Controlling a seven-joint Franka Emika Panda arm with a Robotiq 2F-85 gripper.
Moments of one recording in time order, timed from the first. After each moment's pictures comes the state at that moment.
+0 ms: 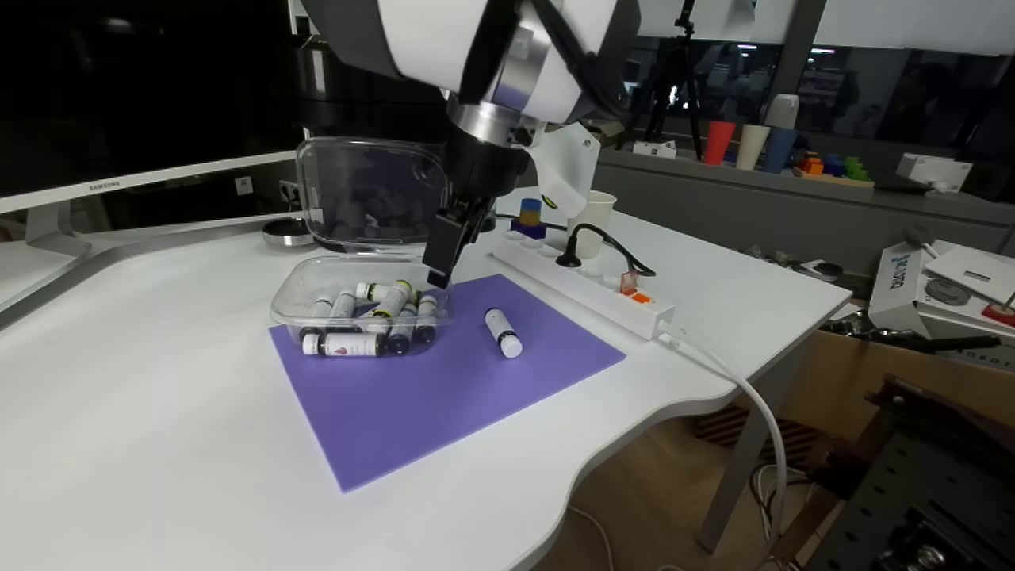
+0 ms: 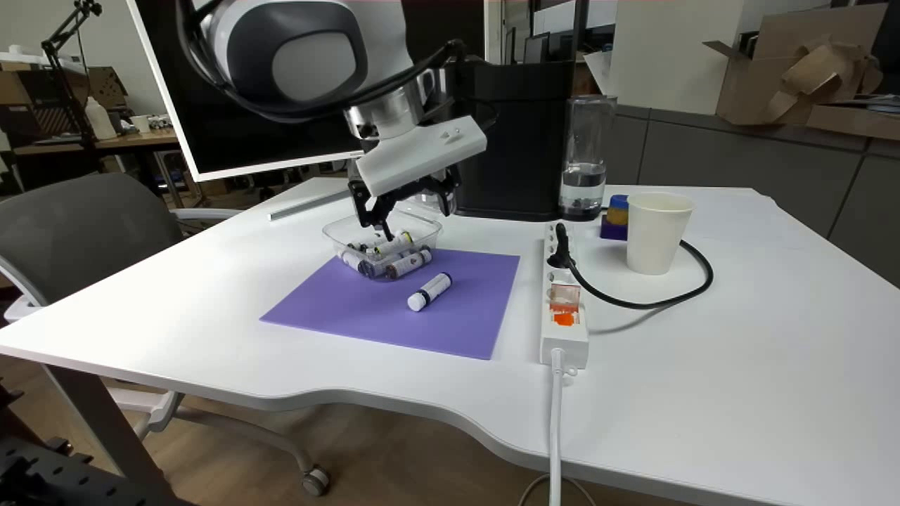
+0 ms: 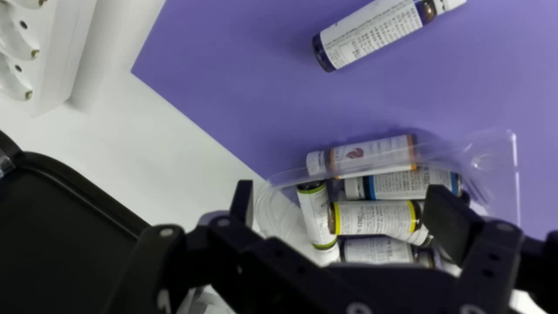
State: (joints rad) arm -0.20 0.41 0.23 -2.48 0.53 3.29 -1.30
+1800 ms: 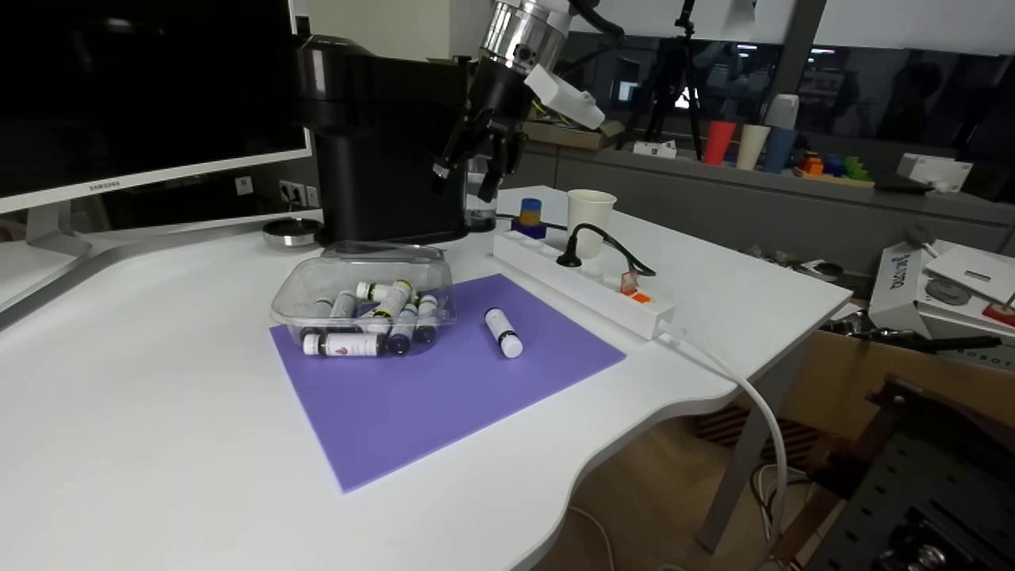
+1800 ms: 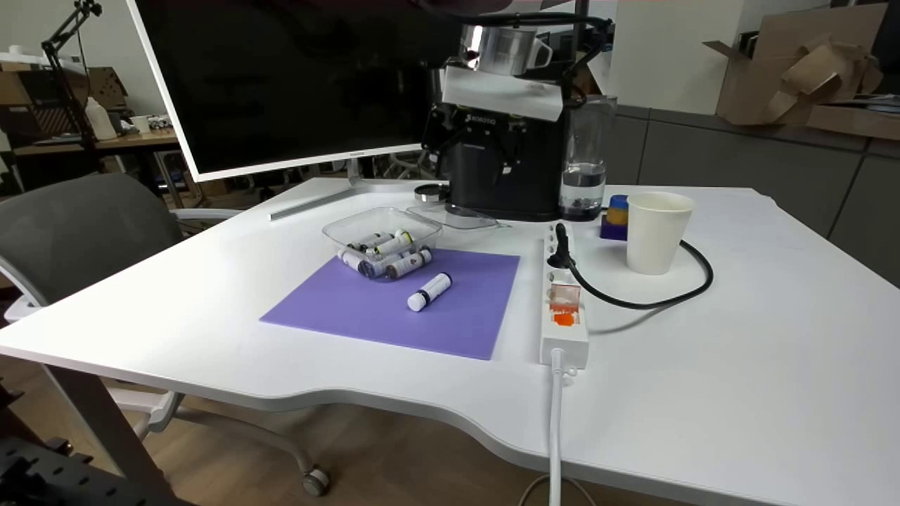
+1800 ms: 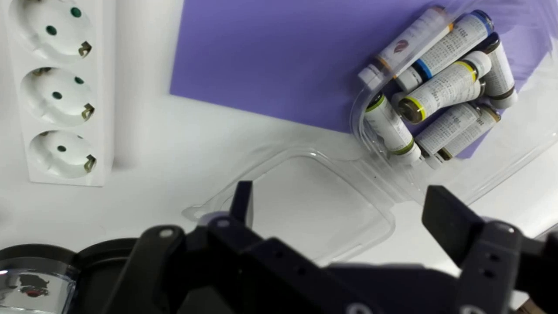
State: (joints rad) arm -0.16 0.48 -0.06 -1.99 0.60 2.51 -0.99
